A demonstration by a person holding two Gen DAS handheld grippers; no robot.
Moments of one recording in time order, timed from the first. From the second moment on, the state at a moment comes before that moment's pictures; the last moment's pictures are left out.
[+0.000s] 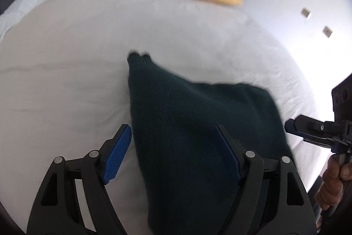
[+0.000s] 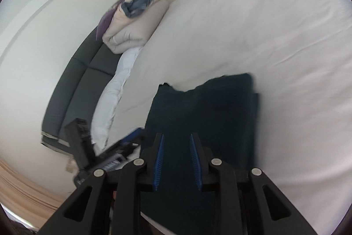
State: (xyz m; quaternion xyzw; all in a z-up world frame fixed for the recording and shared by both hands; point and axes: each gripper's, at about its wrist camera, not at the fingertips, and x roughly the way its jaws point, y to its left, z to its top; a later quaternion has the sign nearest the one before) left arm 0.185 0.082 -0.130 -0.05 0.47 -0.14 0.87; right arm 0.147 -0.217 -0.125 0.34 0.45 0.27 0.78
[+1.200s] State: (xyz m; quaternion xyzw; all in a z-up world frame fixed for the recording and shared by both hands) left arm 0.127 0.078 -0.157 -0.04 0.48 -0.12 0.87; right arm 0.023 -0.244 -0.186 0.30 0.46 0.27 0.79
